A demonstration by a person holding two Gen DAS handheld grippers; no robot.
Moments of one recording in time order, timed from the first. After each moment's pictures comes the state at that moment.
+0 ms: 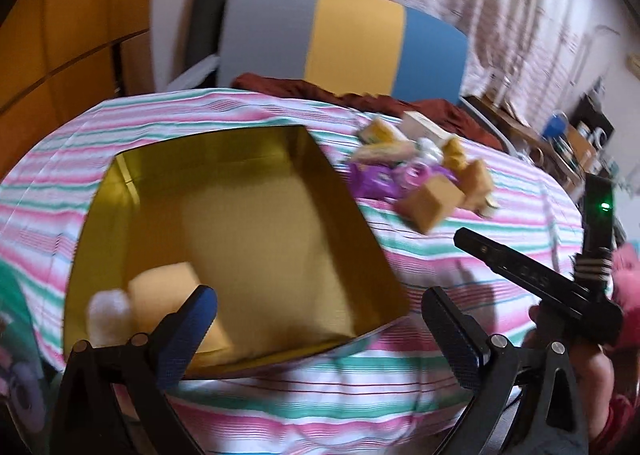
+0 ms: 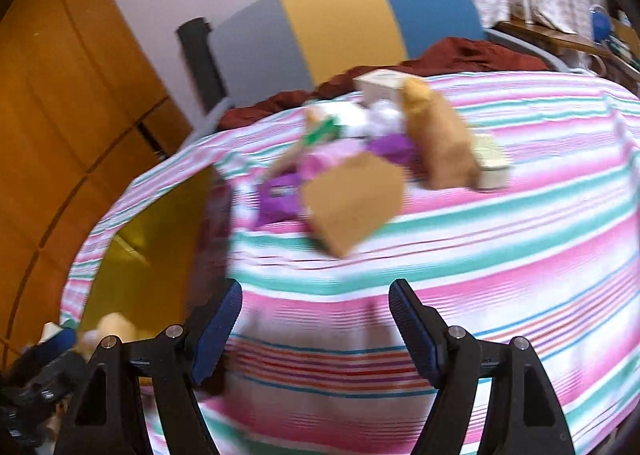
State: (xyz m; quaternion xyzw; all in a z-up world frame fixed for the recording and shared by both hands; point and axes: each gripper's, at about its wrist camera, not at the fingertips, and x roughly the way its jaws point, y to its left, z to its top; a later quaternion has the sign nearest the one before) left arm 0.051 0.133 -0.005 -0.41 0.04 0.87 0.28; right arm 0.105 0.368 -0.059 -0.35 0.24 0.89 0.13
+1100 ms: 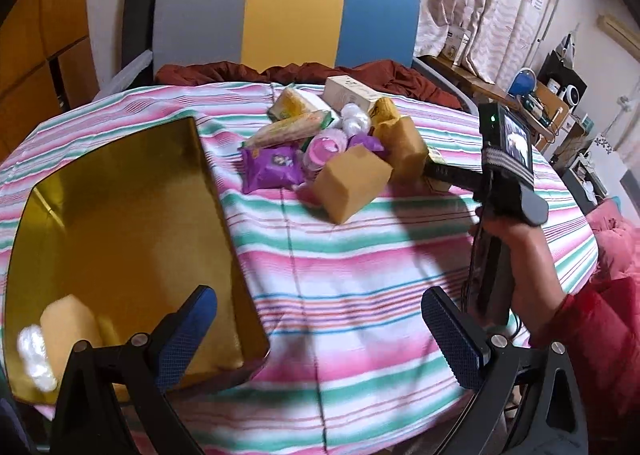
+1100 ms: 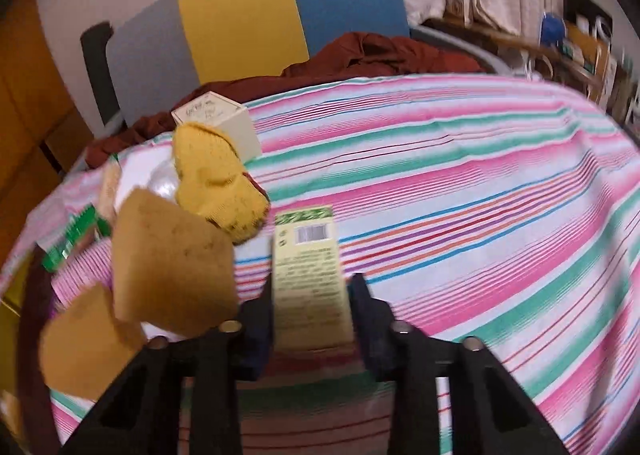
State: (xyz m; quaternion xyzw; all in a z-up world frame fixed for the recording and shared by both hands) left arm 0.056 0.231 -0.014 -0.43 0.08 0.83 0.34; right arm 0.054 0.517 -0.093 -0.38 0.21 0.86 0.25
